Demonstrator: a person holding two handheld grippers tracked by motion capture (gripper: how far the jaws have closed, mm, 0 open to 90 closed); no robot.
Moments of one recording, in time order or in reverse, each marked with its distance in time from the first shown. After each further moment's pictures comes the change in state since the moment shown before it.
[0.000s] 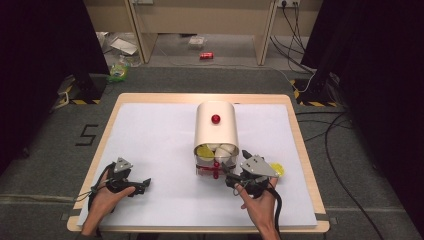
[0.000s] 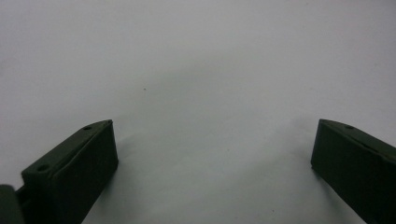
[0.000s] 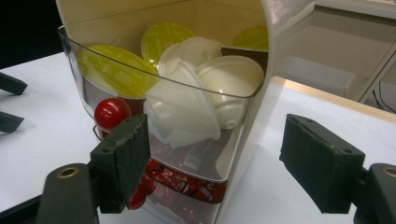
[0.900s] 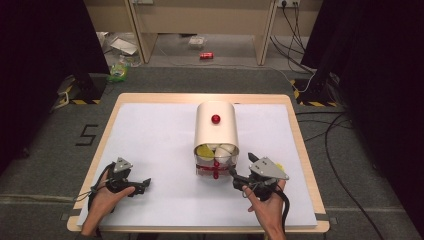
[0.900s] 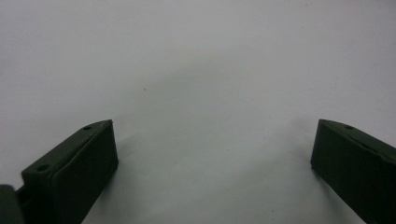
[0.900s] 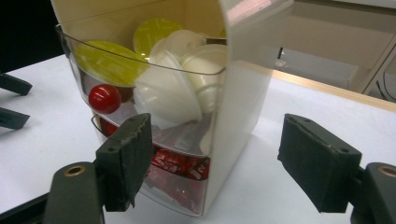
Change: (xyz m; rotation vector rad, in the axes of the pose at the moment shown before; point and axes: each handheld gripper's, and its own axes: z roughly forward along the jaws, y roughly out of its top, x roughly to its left) left arm 0.000 0.000 0.000 -0.001 -0.002 -0.002; right arm -0.013 -0.006 -0.016 0.005 0.013 0.040
